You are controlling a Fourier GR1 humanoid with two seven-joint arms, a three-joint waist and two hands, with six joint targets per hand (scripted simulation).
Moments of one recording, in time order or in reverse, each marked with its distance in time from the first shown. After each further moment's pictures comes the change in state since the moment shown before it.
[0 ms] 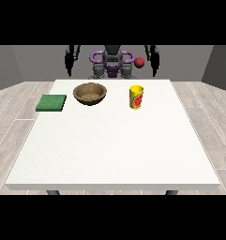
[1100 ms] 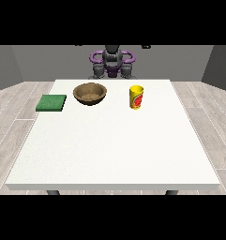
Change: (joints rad) left arm -0.184 -0.075 -0.003 -0.226 0.035 0.191 0.361; right arm -0.019 0.014 -0.029 -0.399 -0.138 -0.060 0.423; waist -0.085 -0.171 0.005
